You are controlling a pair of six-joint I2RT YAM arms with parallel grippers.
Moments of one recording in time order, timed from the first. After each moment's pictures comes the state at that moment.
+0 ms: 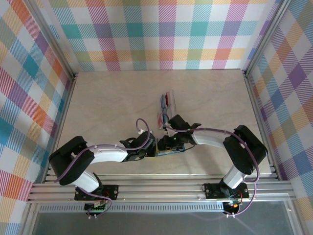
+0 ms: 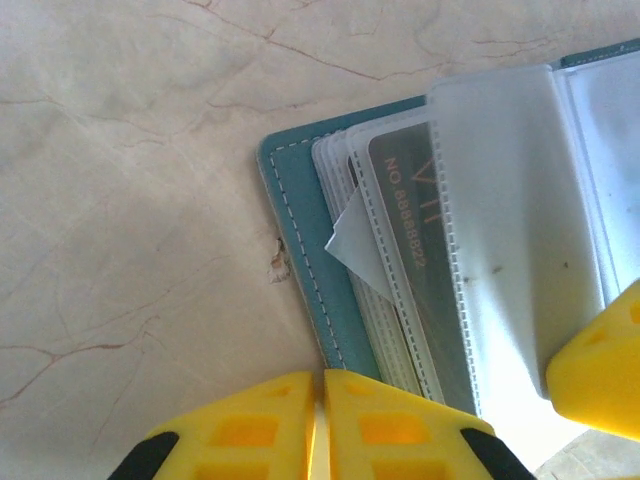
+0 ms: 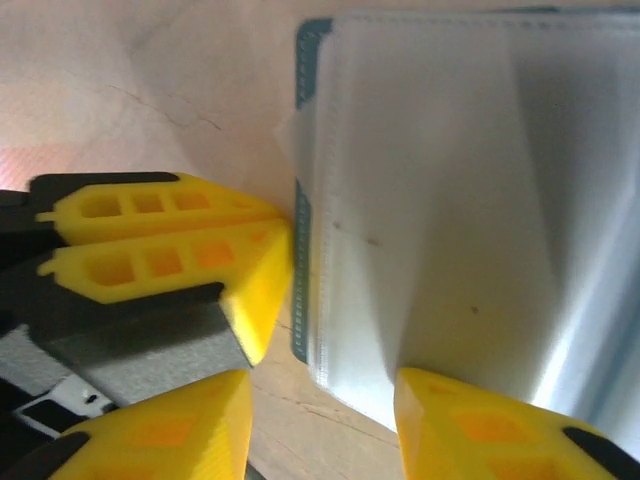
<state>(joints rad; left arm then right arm) -0.91 1.52 0.60 -0.03 -0.07 -0.81 0.76 1.64 0.85 -0.29 -0.51 0.64</state>
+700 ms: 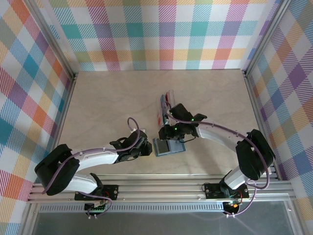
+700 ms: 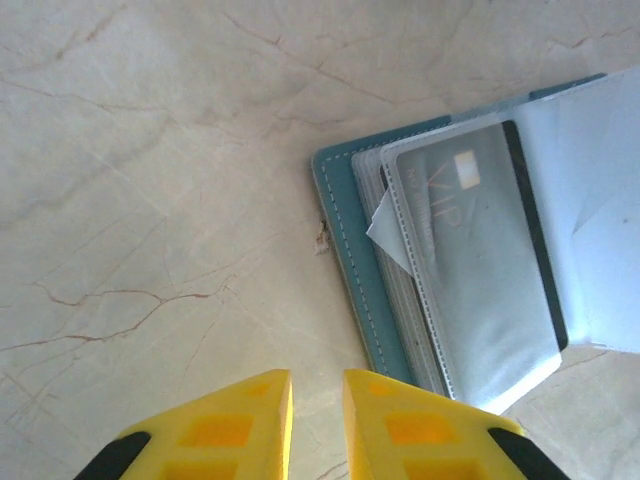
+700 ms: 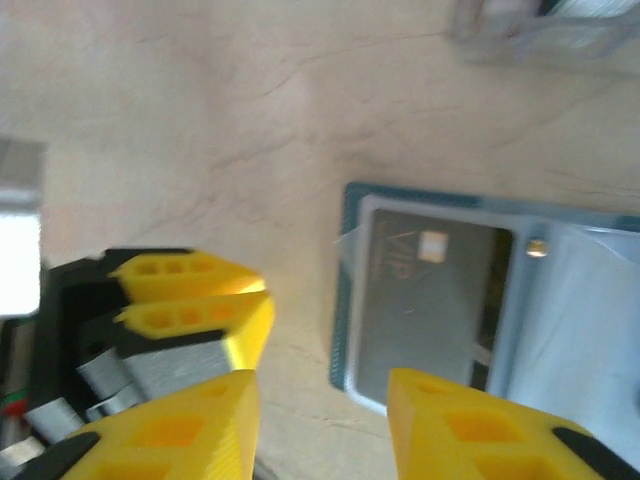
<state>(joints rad) -0.84 1.35 0.53 -0.08 -0.03 -0.81 0.72 1.55 1.02 -0.51 -0.36 0.59</state>
